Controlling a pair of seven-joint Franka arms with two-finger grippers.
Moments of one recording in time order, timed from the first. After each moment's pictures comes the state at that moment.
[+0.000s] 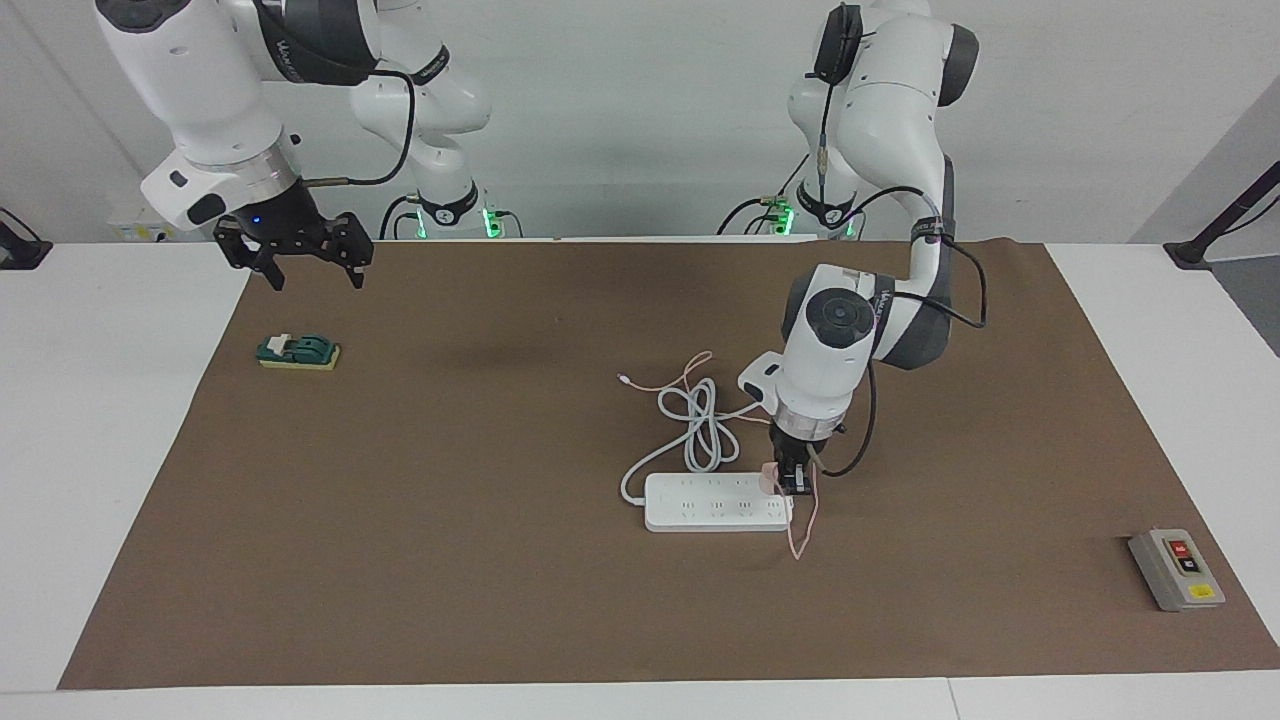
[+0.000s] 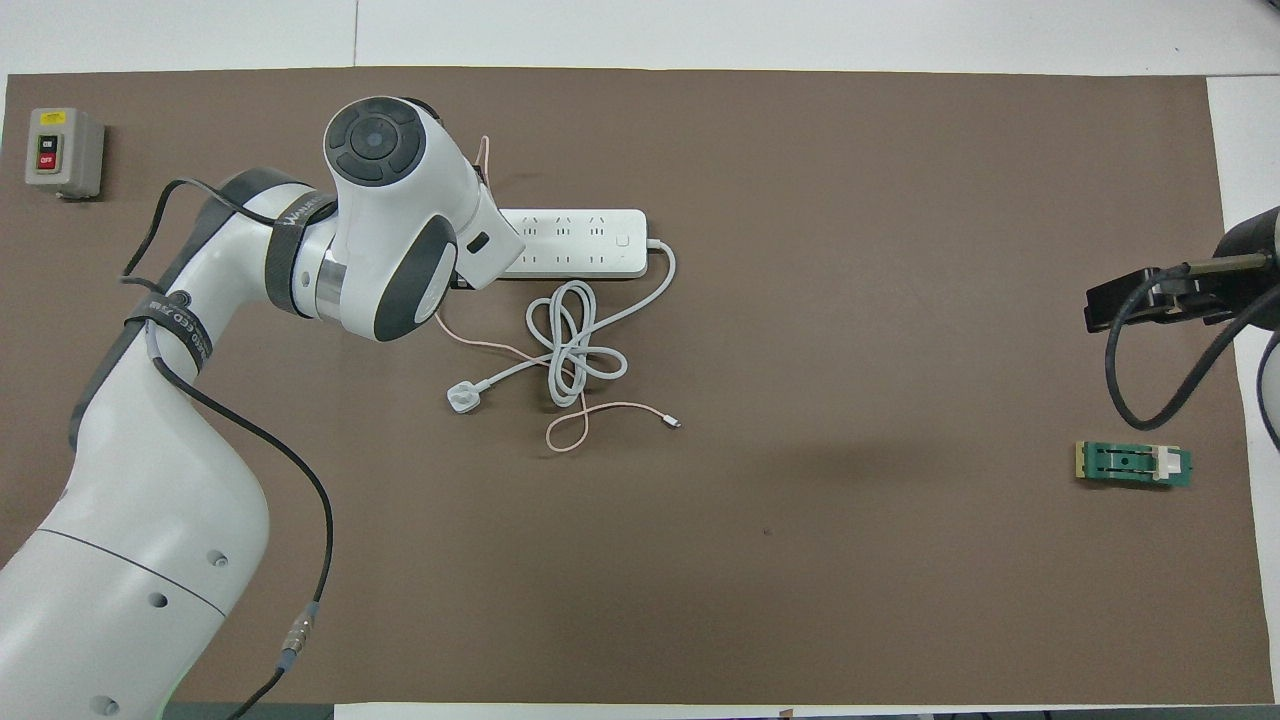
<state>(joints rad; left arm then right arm) -0.35 0.55 -0.08 -1.53 0.09 2.15 1.22 0.01 -0.02 0.00 -1.64 -0.03 1.58 -0.03</state>
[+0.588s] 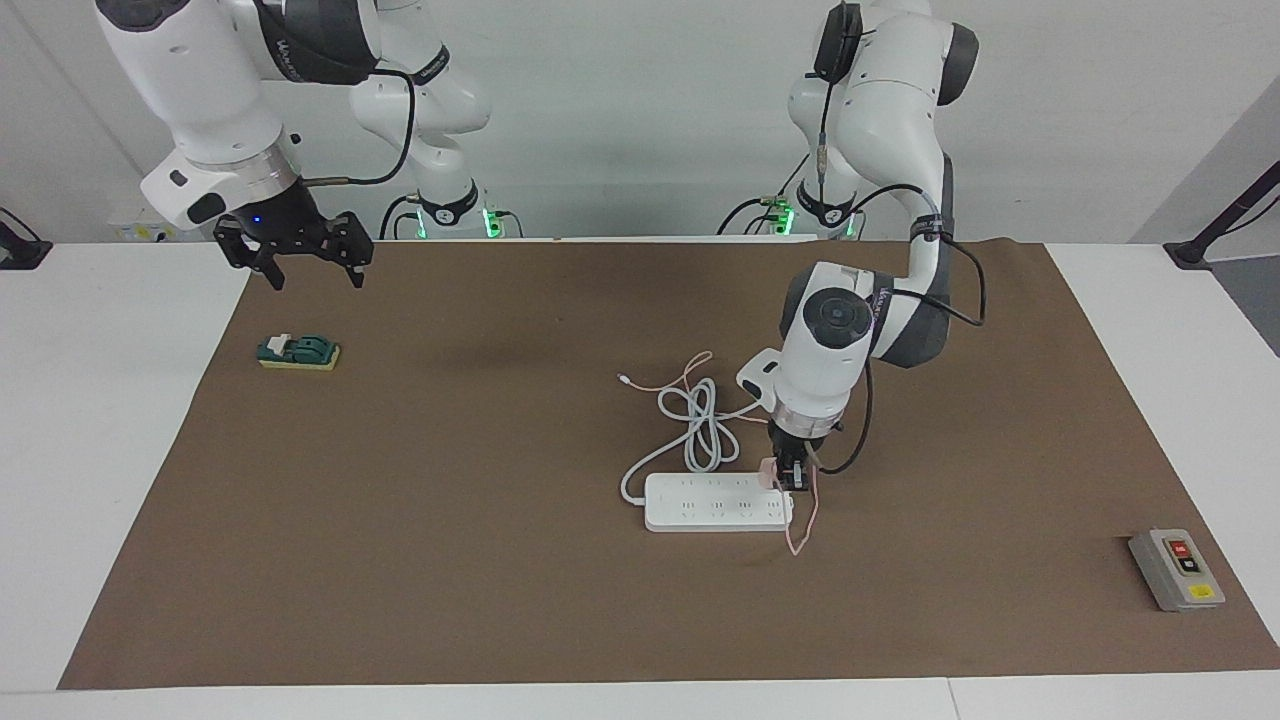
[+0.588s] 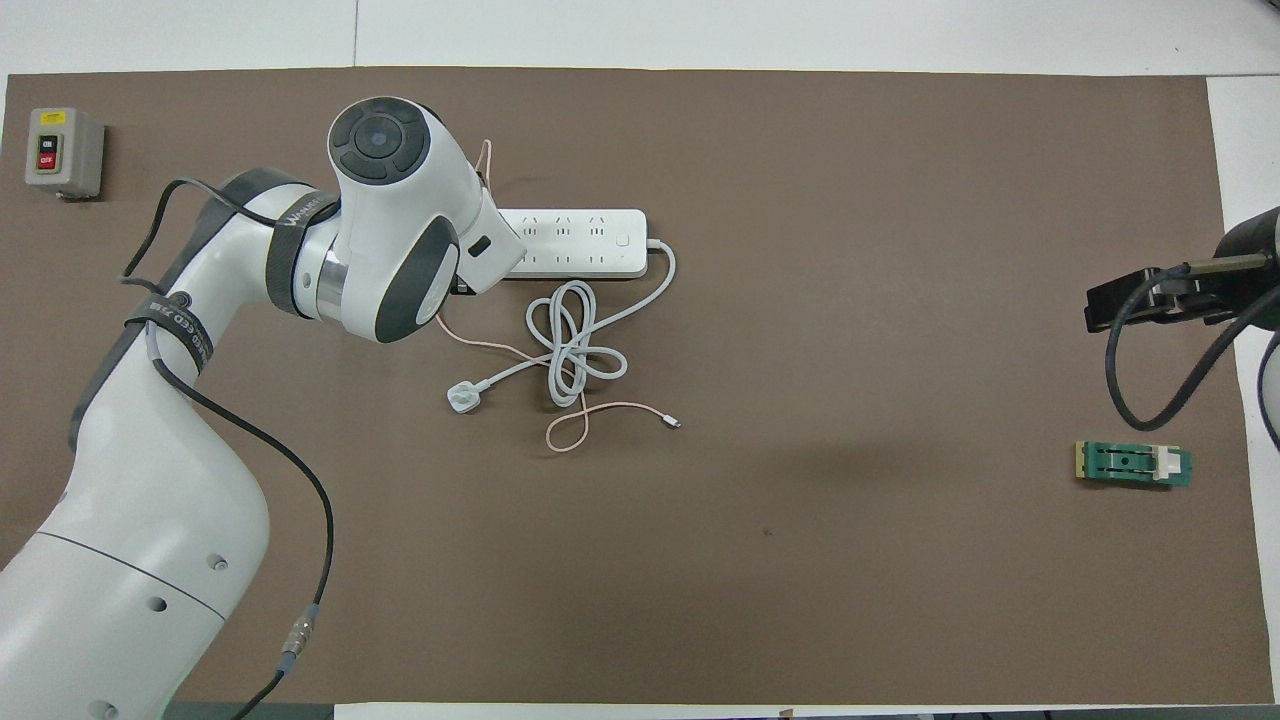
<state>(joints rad) -0.35 0.55 -0.08 -1.53 0.09 2.12 1.23 0.01 -0.02 0.00 -1.64 -0.03 1.58 -0.03</state>
